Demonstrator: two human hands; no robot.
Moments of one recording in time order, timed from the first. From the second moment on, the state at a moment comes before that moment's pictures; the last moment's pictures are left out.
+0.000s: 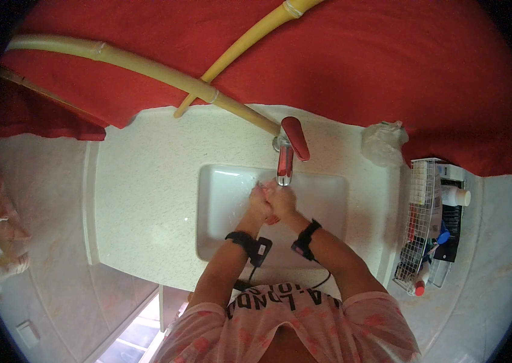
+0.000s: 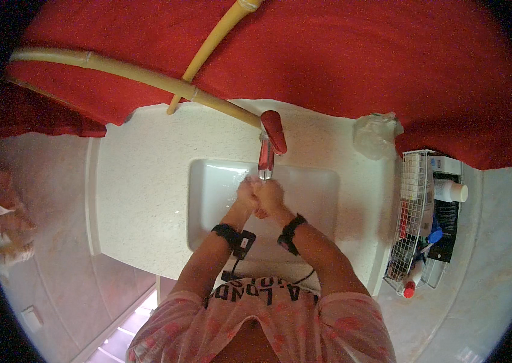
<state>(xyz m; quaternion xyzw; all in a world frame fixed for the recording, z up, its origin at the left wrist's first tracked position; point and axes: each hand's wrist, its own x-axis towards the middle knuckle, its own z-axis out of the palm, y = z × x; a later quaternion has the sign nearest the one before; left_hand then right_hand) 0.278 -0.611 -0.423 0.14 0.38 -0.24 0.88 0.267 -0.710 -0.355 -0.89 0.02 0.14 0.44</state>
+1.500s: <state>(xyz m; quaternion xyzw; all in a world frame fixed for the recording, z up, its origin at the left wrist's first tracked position) 0.270 -0.607 -0.351 0.26 0.32 -0.24 0.88 0.264 -0.764 -0.395 -0.75 0.02 0.21 0.63</state>
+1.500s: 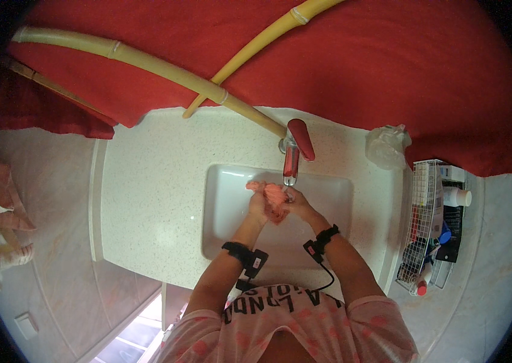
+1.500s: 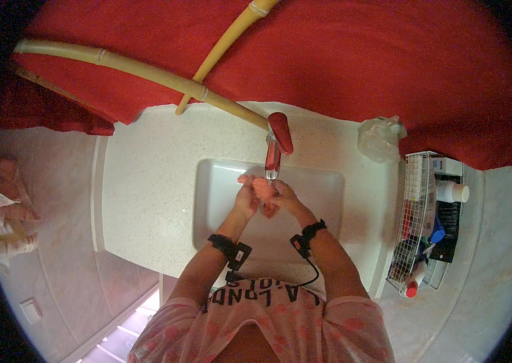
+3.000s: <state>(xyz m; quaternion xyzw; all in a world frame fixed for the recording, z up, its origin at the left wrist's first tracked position) 0.275 -0.615 -0.395 0.14 0.17 -0.36 0.90 0.293 -0.715 -0.352 -0.87 0.20 0.18 0.42</state>
